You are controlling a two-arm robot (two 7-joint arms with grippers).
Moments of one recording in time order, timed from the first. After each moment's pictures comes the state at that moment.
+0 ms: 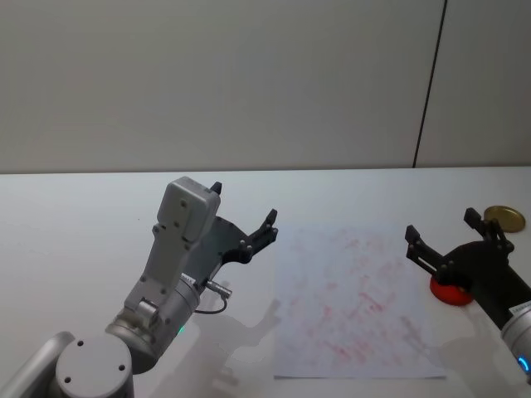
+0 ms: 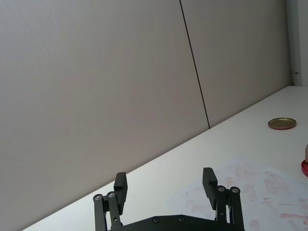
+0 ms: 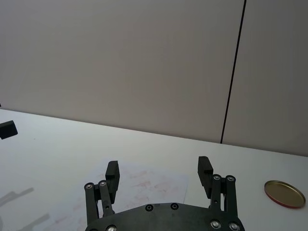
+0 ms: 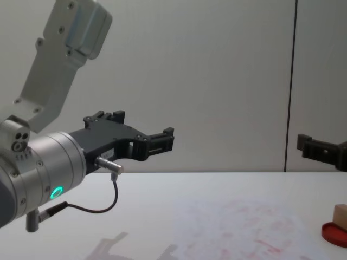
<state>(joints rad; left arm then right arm) -0.24 0.38 0.45 -1.63 -0.20 0.01 -0.01 -0.01 0.34 -0.23 -1.77 0.29 0.03 0.07</state>
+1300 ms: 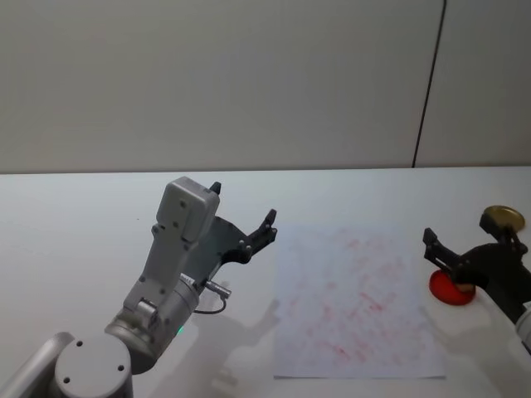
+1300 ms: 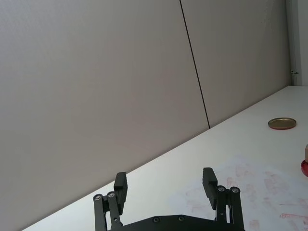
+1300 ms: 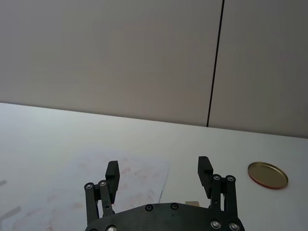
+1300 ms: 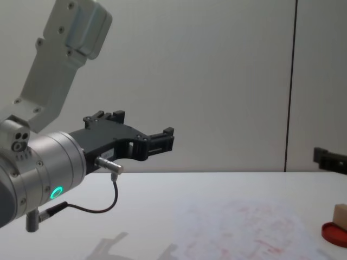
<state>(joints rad) -0.24 0.38 0.45 -1.63 -0.20 0.01 -0.01 0.02 0.35 -0.19 -1.69 0.33 0.07 0.09</state>
